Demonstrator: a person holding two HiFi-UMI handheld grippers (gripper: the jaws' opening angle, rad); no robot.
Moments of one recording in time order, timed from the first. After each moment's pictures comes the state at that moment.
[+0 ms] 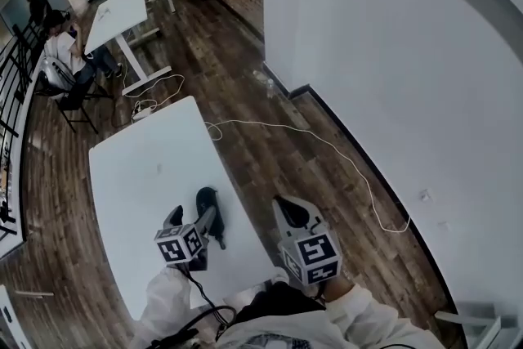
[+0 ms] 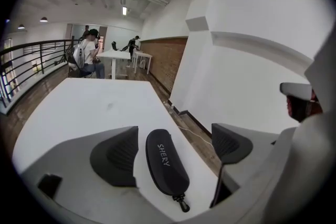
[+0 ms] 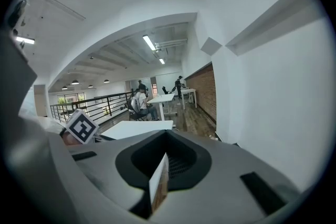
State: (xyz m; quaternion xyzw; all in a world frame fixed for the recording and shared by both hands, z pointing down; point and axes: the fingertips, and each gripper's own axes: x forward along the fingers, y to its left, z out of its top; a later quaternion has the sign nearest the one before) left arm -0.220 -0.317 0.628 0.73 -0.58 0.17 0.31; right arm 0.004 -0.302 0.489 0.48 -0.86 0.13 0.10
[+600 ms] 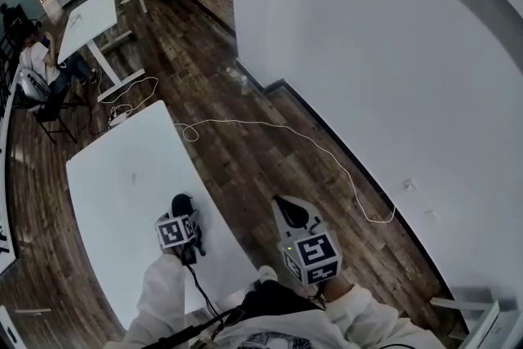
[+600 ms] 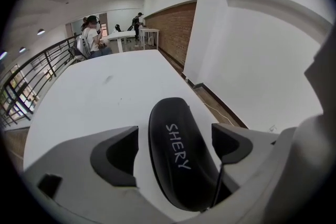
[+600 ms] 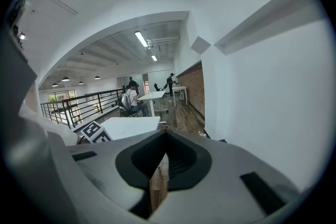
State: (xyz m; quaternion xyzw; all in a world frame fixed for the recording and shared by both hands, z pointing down) left arm -0.226 -0.336 0.742 0.64 -0.60 0.32 0.37; right arm 0.069 -0.310 0.502 0.52 -0.83 0.14 0.12
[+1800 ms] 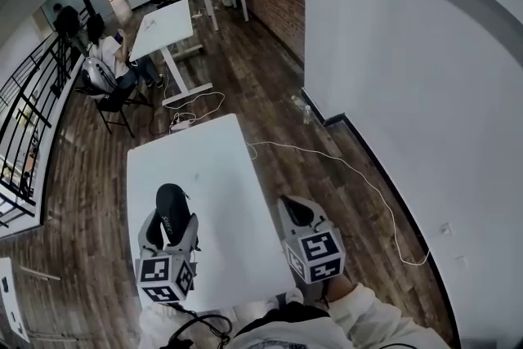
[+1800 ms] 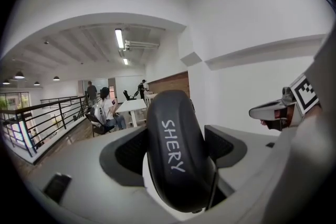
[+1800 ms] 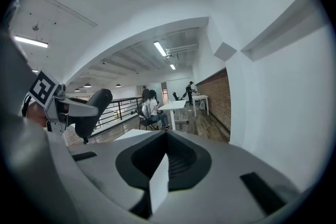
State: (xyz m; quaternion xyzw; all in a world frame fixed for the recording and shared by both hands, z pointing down) left arm -0.280 -0.261 0.408 0.70 -0.69 0.15 0.08; right arm -0.052 -0.324 0.444 0.43 -0.89 0.10 0.07
